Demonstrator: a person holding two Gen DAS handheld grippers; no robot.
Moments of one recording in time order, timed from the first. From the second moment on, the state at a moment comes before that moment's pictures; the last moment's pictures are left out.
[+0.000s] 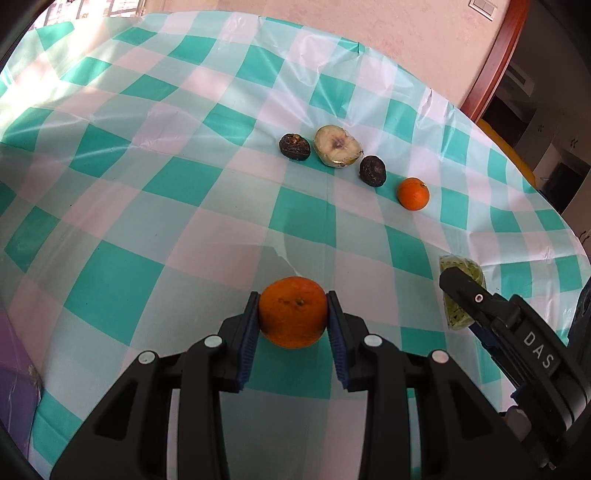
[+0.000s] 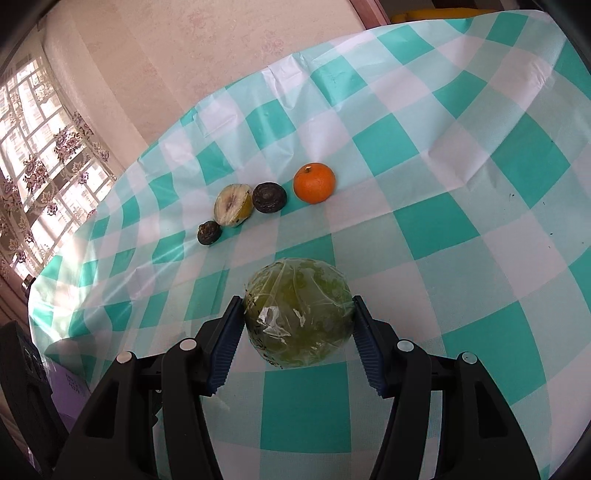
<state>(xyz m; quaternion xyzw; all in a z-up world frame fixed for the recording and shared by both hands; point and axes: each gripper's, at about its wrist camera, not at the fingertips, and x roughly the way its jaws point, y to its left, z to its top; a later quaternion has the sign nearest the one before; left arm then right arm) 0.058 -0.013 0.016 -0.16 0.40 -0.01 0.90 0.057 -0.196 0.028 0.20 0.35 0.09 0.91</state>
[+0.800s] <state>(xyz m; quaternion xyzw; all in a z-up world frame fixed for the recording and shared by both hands) -0.064 0.008 0.020 -0.16 0.36 -0.02 0.92 -0.022 -0.170 0.023 0.16 0.38 0.16 0.90</state>
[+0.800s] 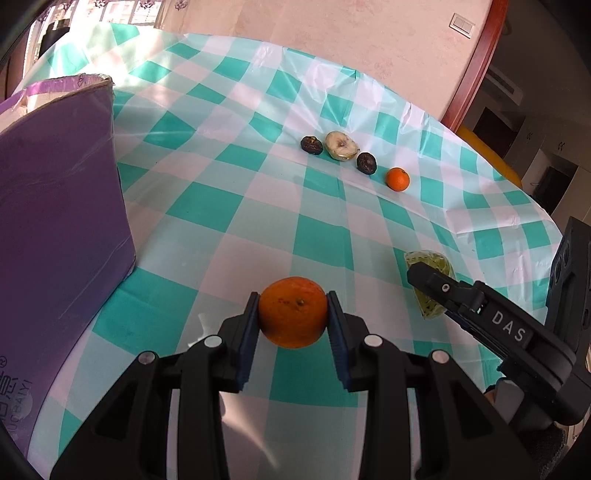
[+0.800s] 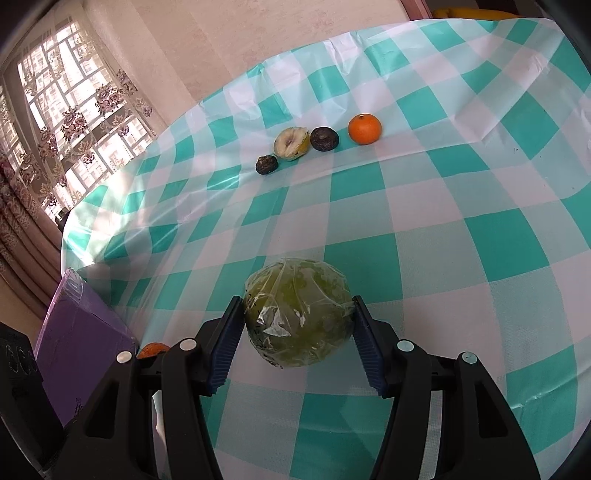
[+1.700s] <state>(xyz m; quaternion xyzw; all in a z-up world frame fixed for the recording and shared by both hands) -0.129 0.011 0.040 -0.09 0.28 -0.02 0.96 -0.073 -0.152 0.033 0.12 0.36 0.17 0.91</state>
